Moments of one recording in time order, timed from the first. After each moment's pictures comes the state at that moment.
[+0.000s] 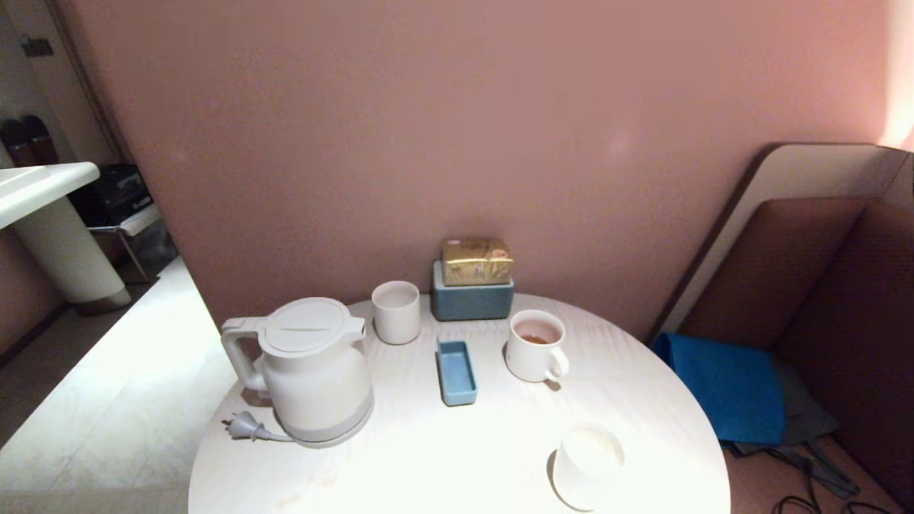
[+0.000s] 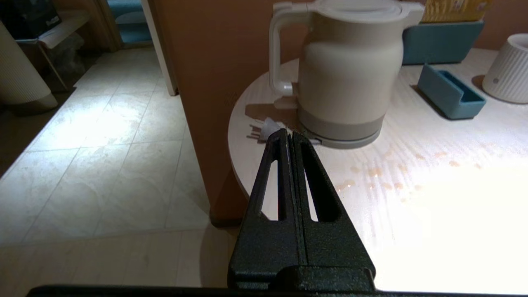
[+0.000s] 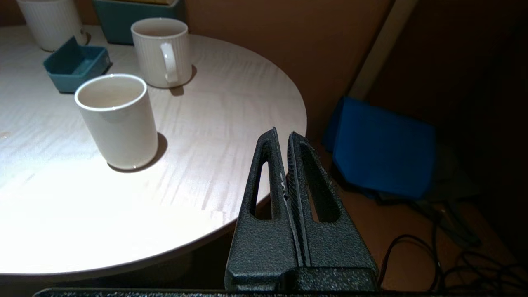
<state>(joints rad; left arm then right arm) 0.00 0.00 0.00 -0.03 0.00 0.00 0.00 0.00 0.00 0.00 0.03 -0.05</state>
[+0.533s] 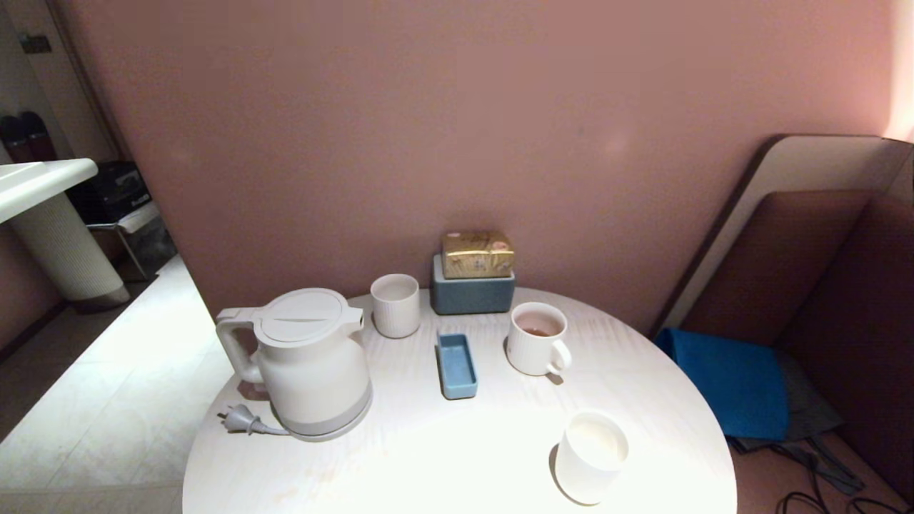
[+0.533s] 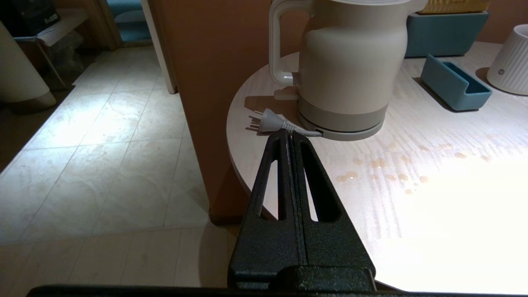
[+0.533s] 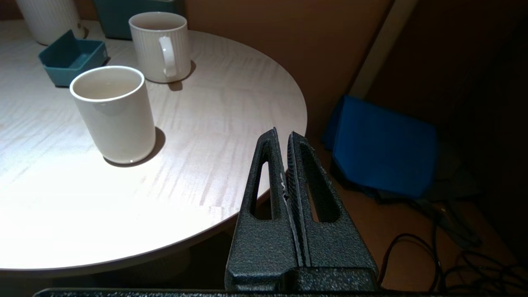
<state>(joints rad) 0.00 0.00 0.00 -0.03 0.00 0.00 0.00 0.00 0.00 0.00 0.03 -0.06</state>
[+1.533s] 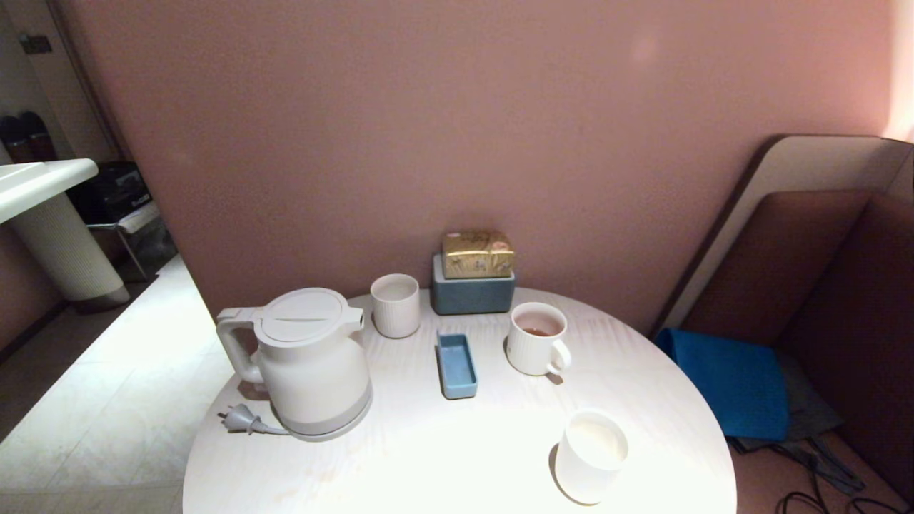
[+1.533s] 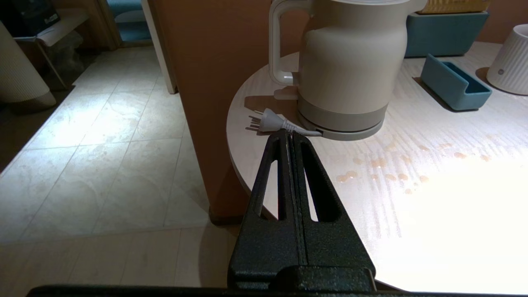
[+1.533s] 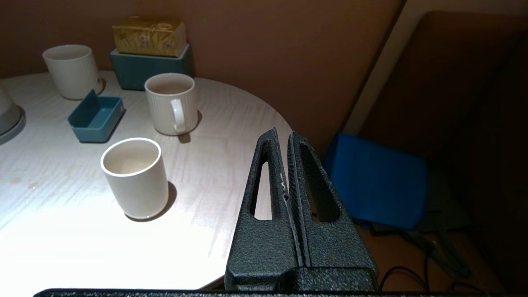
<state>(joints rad) 0.00 0.00 0.00 -0.03 0.00 0.00 0.00 0.22 -0.27 0.01 0.04 -0.04</state>
